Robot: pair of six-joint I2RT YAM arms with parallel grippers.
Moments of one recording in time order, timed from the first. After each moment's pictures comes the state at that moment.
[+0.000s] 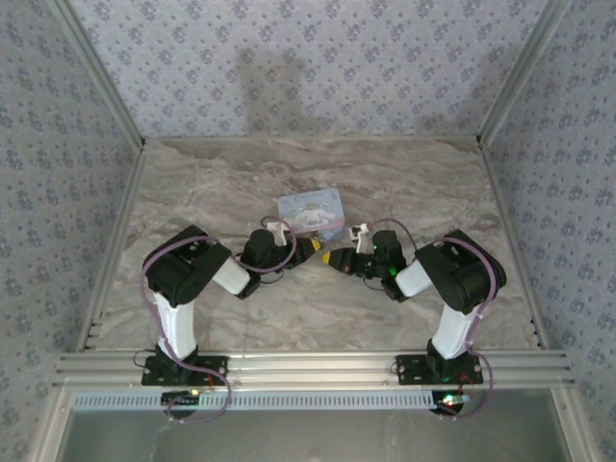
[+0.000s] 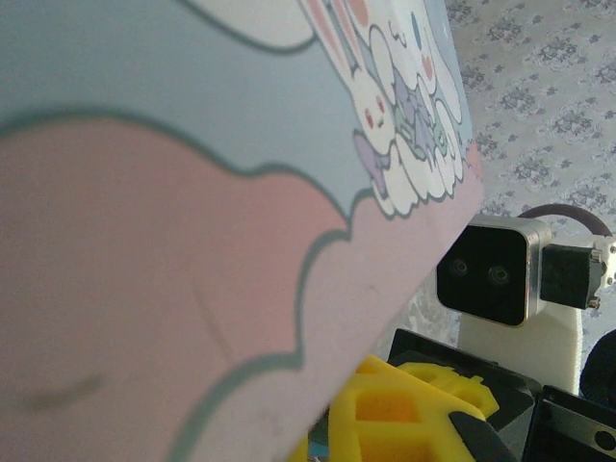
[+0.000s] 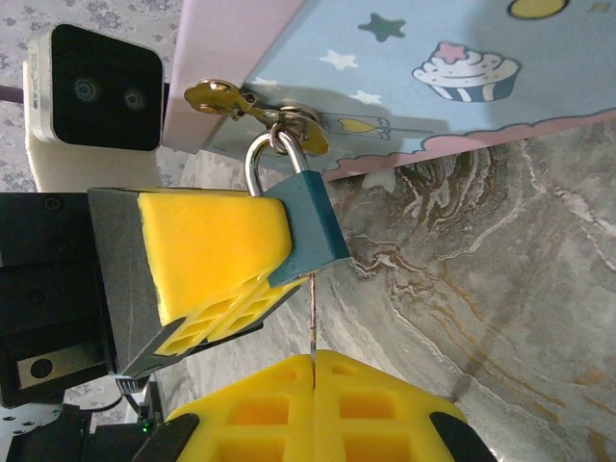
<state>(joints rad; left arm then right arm) -0.68 1.92 0.57 1.07 0.38 -1.11 0.49 1.79 0.41 0.97 -0.64 0.87</state>
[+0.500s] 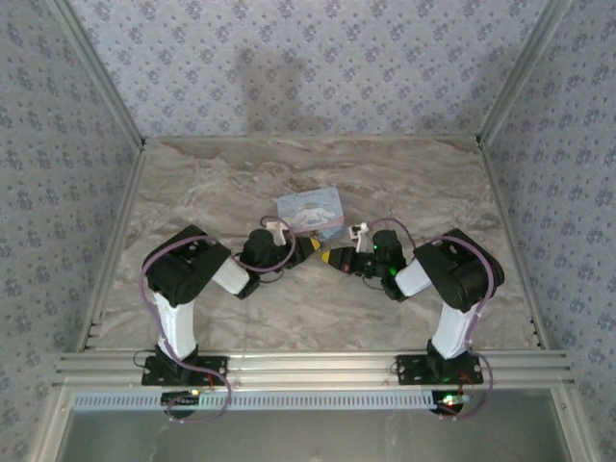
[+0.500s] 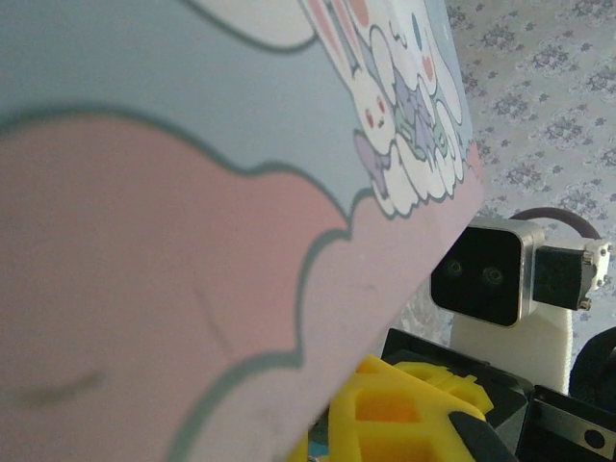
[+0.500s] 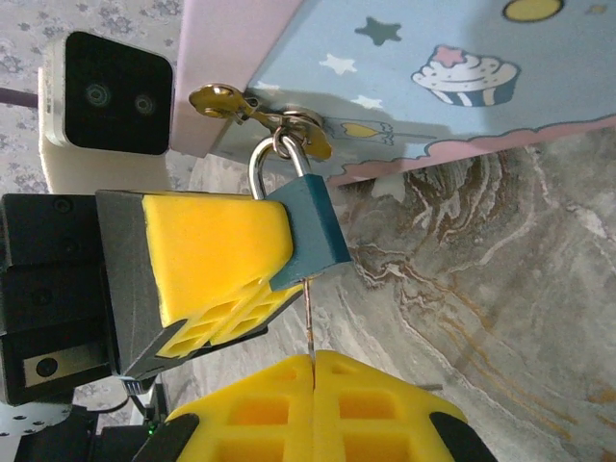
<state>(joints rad) -0.67 1.93 0.57 1.09 0.38 -1.14 0.48 1.81 0.41 1.01 -0.65 0.89</state>
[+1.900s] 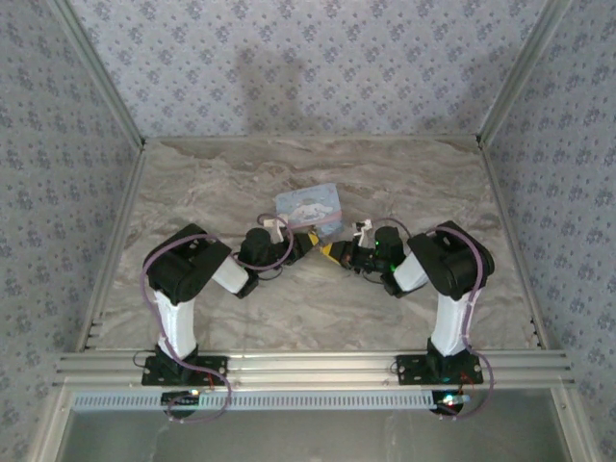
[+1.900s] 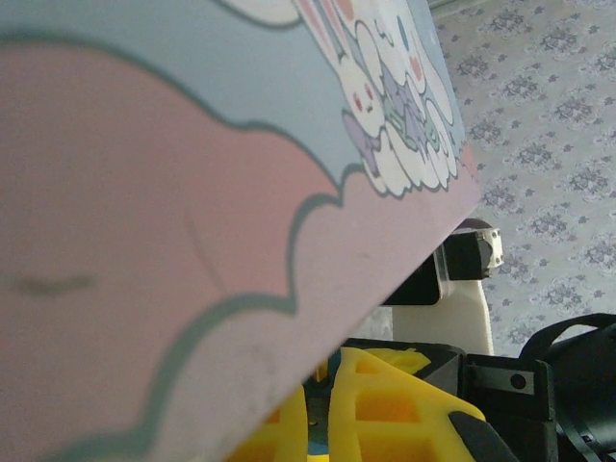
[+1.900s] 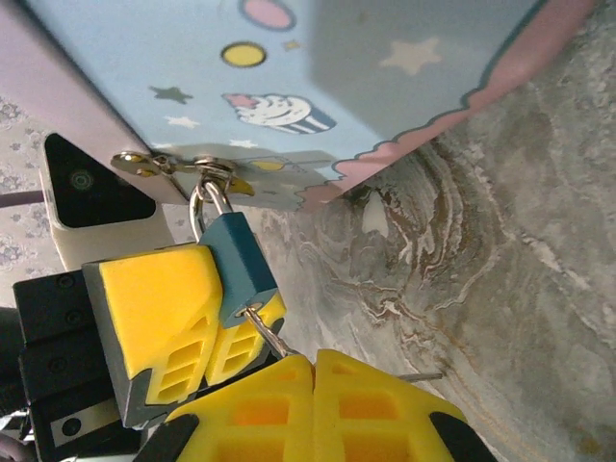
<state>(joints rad) -0.66 1.94 0.57 1.15 0.38 -1.17 0.44 1.91 0.46 1.12 -0.69 1.14</state>
